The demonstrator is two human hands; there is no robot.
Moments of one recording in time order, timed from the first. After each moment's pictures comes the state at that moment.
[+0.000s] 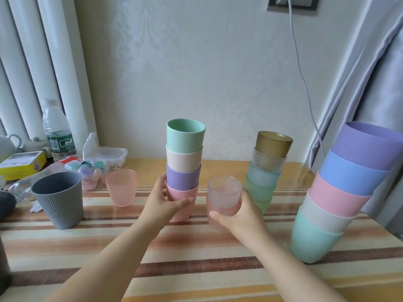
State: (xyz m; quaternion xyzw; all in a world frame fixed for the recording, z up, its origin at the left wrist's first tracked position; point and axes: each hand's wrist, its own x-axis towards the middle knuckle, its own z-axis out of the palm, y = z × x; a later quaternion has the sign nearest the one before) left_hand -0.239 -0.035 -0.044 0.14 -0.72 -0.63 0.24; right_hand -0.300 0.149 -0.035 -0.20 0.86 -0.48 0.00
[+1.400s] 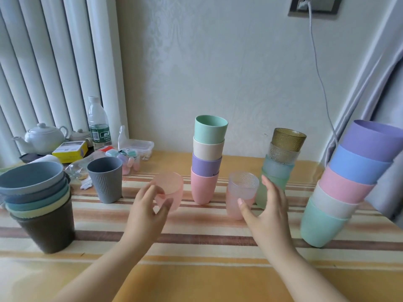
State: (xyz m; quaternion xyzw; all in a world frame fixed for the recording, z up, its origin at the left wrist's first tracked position) left_hand -0.129 -0.044 -0.051 0.21 -0.82 -0.40 0.37; right_hand -0.243 0.168 -0.036 -0.27 0.81 -0.47 -0.24
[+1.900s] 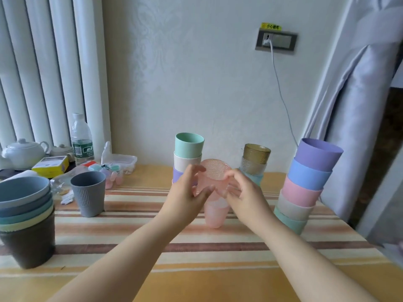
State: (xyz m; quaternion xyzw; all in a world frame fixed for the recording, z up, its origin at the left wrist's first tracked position) left_hand -0.161 0.042 0.035 0.01 -0.82 -0.46 0.34; right_hand -0.243 0.180 0.040 -0.39 0.78 -0.48 -0.09
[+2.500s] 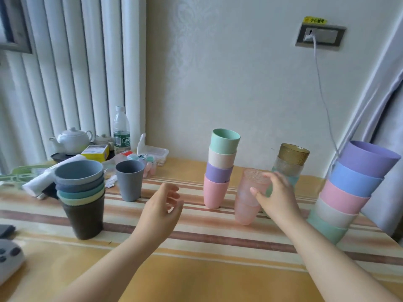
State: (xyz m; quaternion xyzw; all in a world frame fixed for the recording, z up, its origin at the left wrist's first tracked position) left_hand -0.086 -0.031 -0.015 0.17 -0.83 -0.39 0.36; right_hand -0.265 0.163 0.020 -0.25 0.89 -0.34 -0.18
